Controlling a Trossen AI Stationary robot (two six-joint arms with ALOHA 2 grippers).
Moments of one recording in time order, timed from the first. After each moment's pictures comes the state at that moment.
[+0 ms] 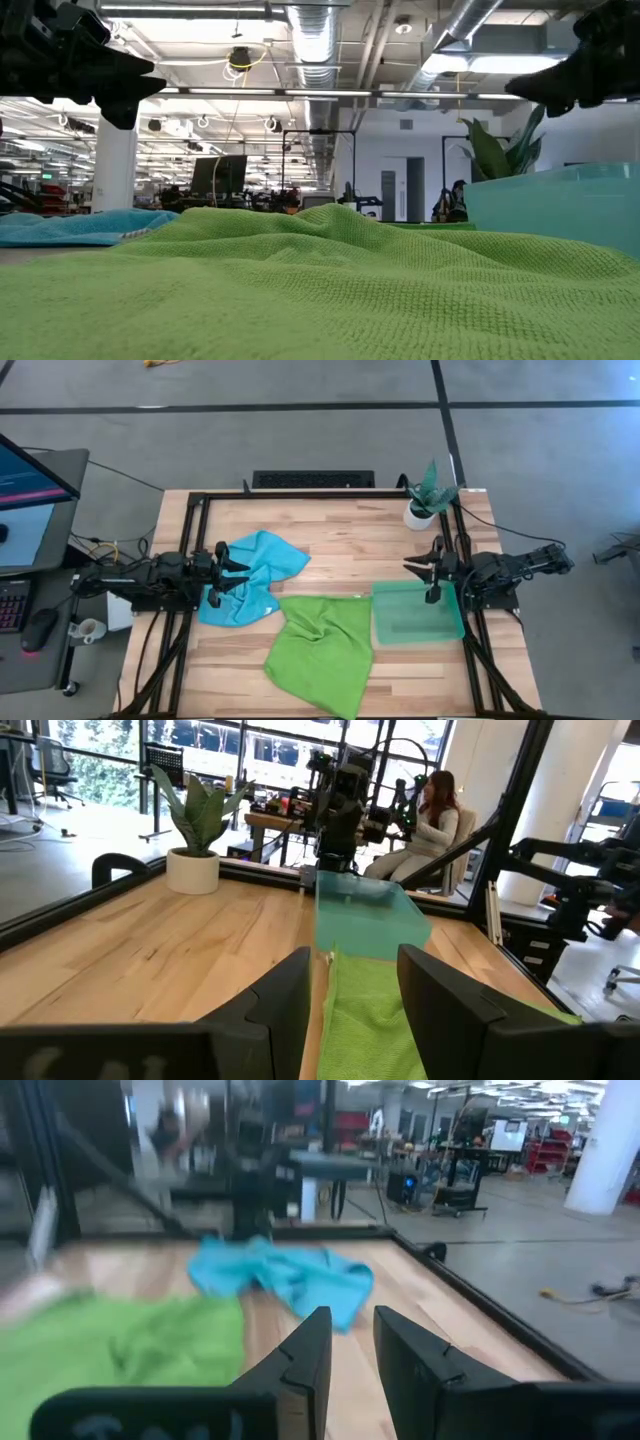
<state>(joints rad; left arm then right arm) -0.01 0.00 0.01 0.03 -0.04 -0.19 0.26 0.01 0.08 -0.09 0.45 -0.05</state>
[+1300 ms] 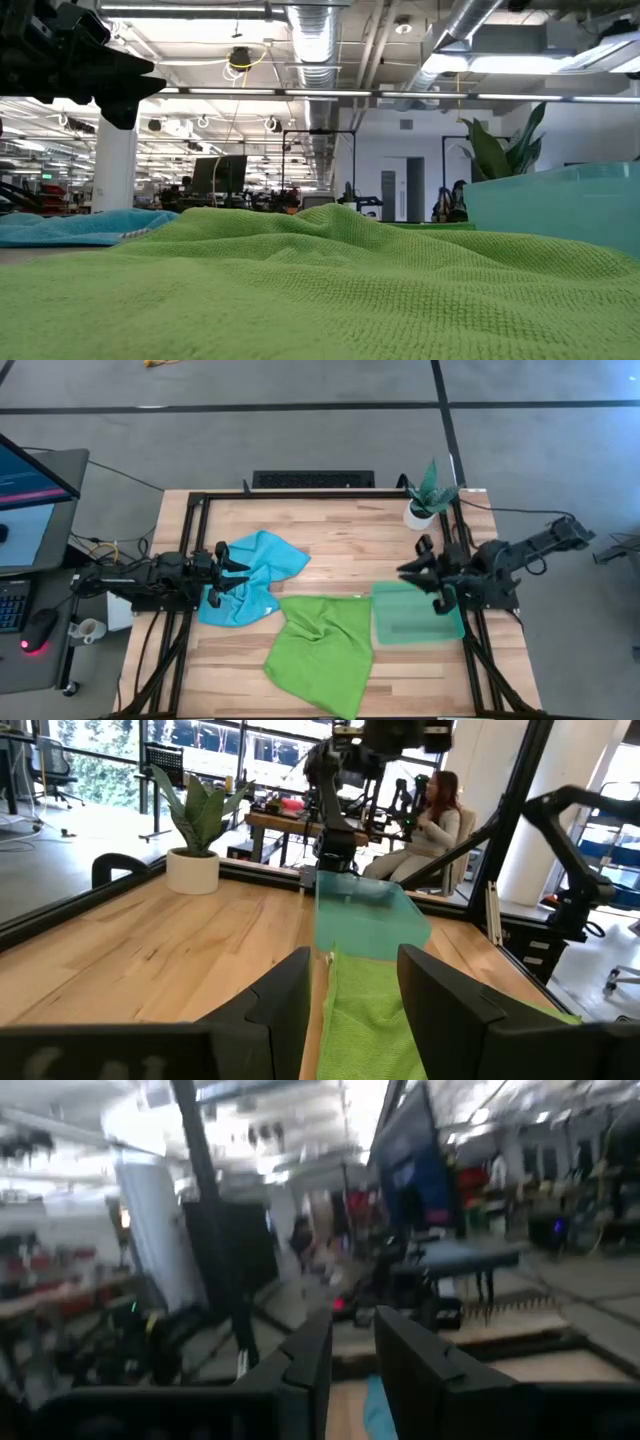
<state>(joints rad) -0.01 0.00 0.01 0.03 -0.04 -0.19 0.41 0.66 0.52 0.31 0.27 0.11</state>
